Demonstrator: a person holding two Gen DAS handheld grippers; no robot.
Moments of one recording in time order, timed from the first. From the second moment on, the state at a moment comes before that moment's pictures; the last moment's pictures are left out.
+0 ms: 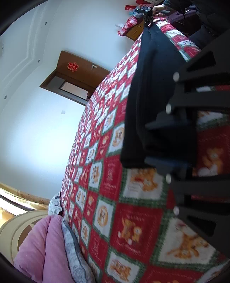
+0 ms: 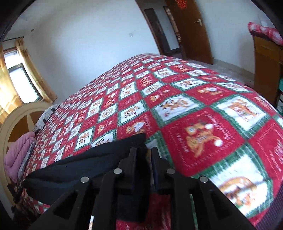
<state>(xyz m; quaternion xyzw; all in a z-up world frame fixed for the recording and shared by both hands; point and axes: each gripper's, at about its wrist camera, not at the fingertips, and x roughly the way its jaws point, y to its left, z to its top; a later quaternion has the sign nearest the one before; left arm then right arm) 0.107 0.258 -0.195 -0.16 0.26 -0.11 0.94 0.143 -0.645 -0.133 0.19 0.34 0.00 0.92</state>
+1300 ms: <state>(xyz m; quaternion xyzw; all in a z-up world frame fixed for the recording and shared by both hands) 0.109 0.039 -0.156 0.05 0.30 -0.23 0.92 0.087 -0.588 -0.156 0.38 0.29 -0.06 0.87</state>
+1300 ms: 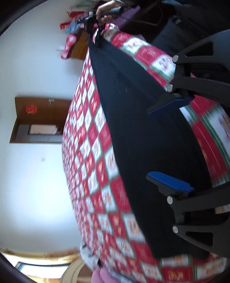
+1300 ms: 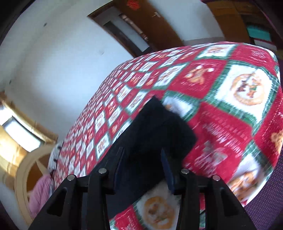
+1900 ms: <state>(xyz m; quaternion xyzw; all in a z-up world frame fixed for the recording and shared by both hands) 0.136 -0.069 -0.198 0.10 0.36 -0.30 0.88 0.133 -0.612 -0.131 0.39 0.26 -0.04 0.88</state>
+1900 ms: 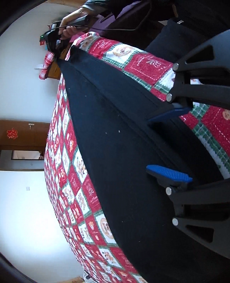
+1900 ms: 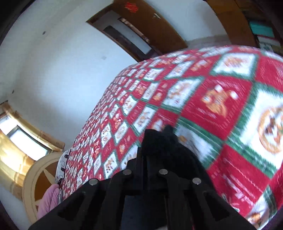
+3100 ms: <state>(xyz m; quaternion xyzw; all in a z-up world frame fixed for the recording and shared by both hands) 0.120 -0.105 -0.191 0.21 0.31 -0.28 0.88 0.080 -0.615 -0.170 0.35 0.28 -0.05 0.89</state>
